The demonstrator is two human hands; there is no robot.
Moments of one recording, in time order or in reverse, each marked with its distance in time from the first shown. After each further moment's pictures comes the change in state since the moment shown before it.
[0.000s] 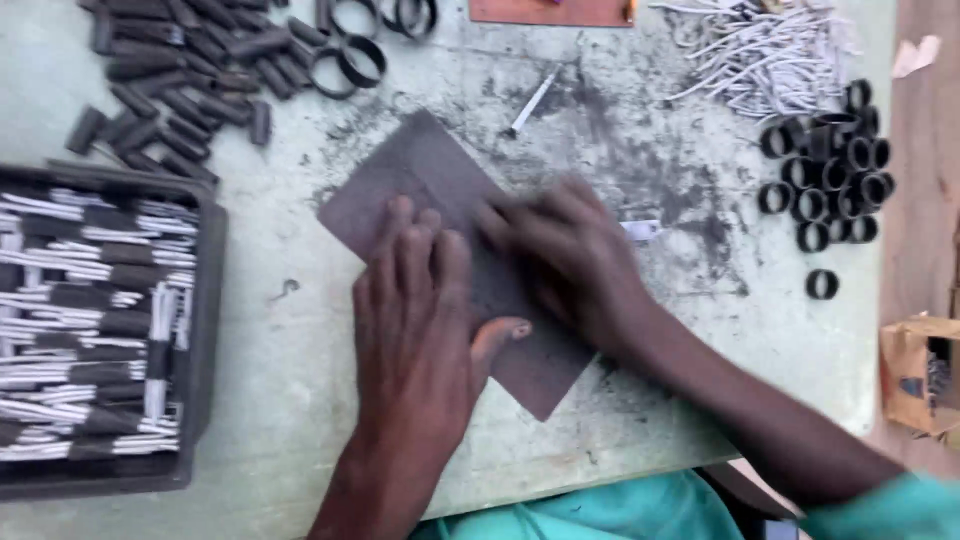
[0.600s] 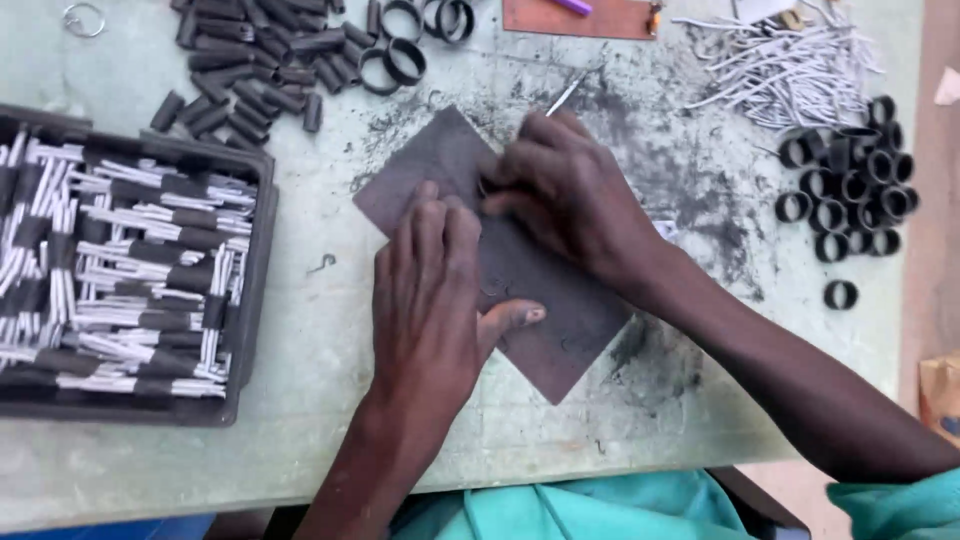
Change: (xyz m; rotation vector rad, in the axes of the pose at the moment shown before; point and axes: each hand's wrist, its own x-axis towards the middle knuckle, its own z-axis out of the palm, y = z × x) left_hand 0.004 -0.006 -0.008 -0.087 0.030 -0.010; right_hand 0.048 0.014 -0.003 0.024 0.069 -0.125
